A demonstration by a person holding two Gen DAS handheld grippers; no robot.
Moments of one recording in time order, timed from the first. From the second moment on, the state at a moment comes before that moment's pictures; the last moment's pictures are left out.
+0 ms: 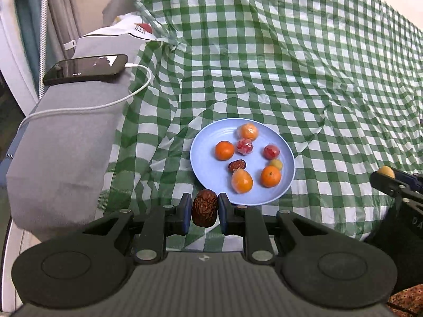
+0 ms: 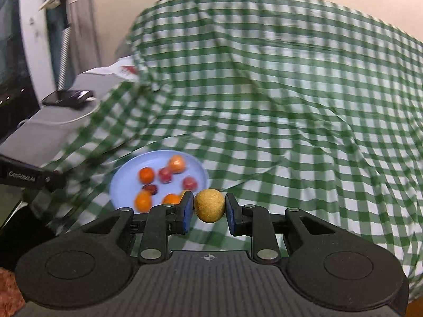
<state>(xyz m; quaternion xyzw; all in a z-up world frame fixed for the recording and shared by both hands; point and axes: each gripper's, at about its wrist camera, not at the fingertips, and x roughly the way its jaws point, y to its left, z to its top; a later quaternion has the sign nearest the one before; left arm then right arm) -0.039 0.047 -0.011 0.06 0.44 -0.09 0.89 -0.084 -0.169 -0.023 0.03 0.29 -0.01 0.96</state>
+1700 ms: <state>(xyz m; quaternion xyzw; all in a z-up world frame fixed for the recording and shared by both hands) -0.016 0.045 -0.017 0.04 0.45 -0.08 0.89 -0.064 -0.165 -0.031 0.01 0.32 0.01 0.95</state>
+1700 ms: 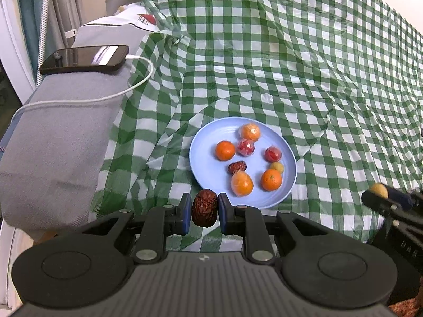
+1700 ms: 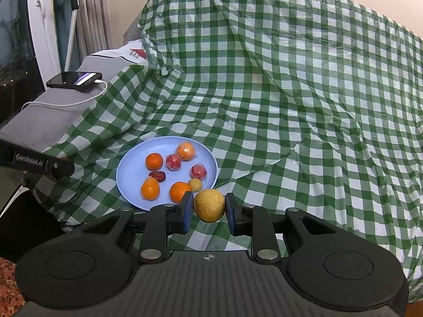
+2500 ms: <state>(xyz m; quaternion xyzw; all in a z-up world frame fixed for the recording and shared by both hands) 0.103 0.002 -0.066 0.06 0.49 -0.10 0.86 0.056 -0.149 -0.077 0.00 0.35 0.04 0.94</state>
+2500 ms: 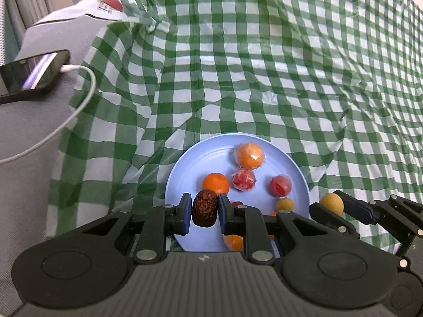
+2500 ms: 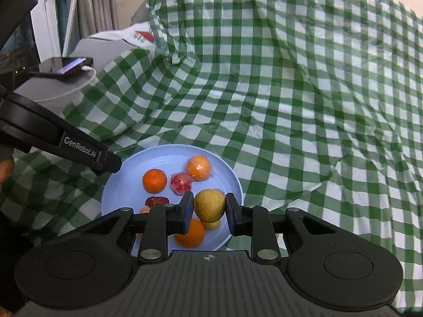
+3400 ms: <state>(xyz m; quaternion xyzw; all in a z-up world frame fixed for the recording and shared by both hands) 0.080 0.005 -0.066 0.11 0.50 -0.07 0.86 0.057 -0.151 -0.082 -0.01 0.39 0.08 0.92</state>
